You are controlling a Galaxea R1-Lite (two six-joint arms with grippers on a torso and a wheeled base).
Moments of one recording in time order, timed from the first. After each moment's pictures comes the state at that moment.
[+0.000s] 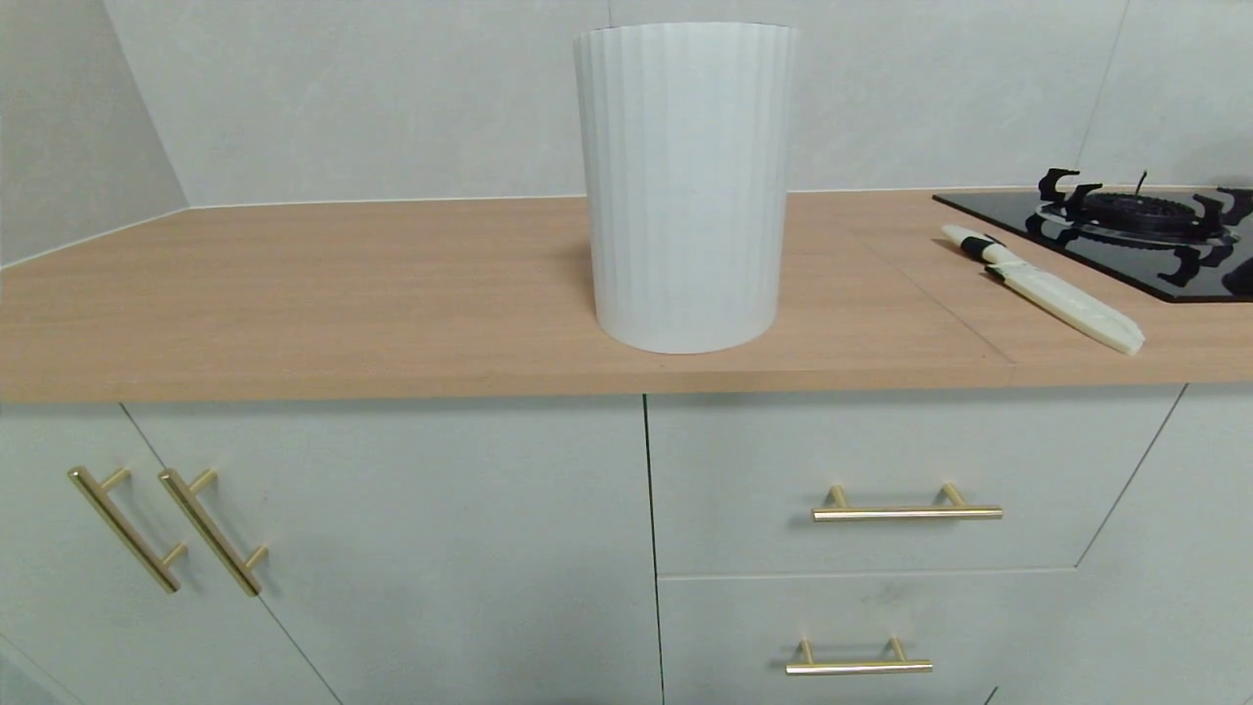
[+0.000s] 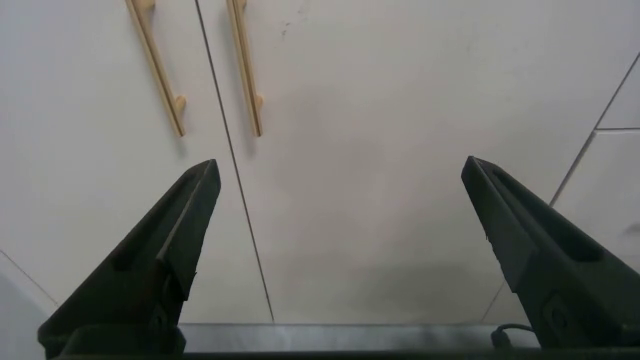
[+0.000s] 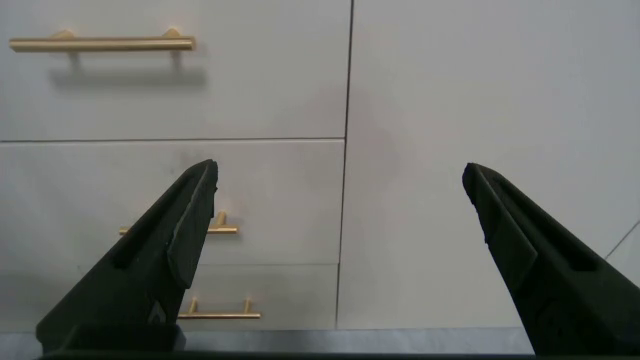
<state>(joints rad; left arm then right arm) 0.00 0.00 0.00 0.00 0.01 0.01 0.00 0.00 0.00 0.01 -0.02 -0.01</state>
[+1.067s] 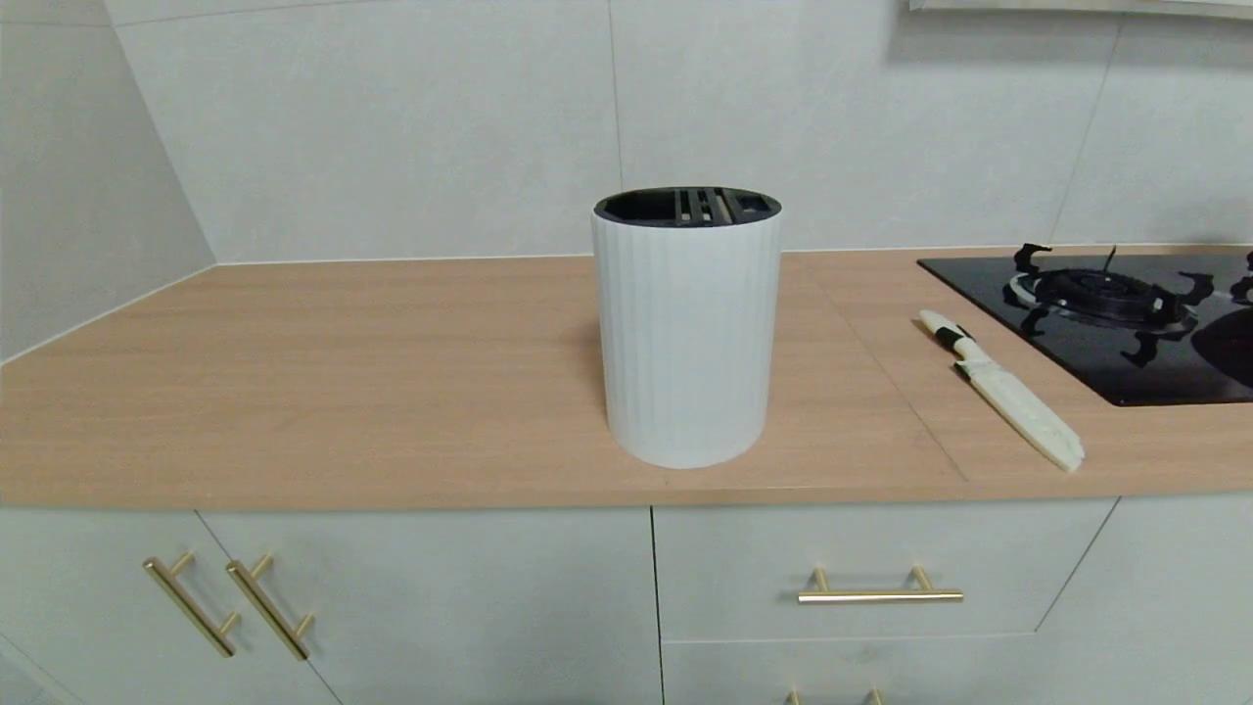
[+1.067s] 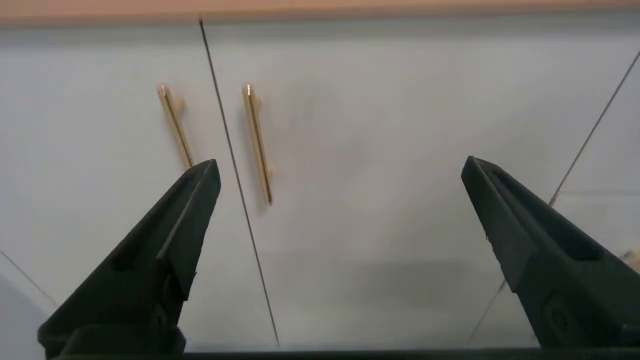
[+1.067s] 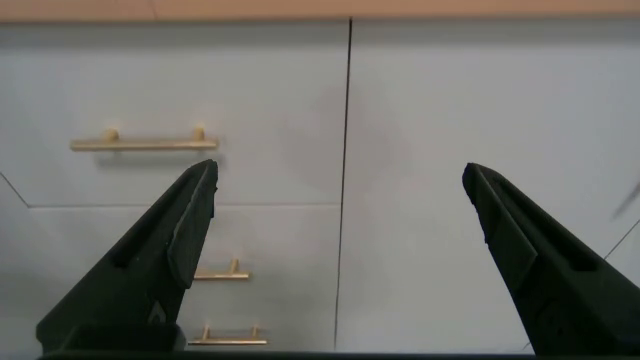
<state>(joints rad) 0.00 0.00 0.00 0.00 0.01 0.01 0.00 0.00 0.00 0.01 -0.02 -0.01</state>
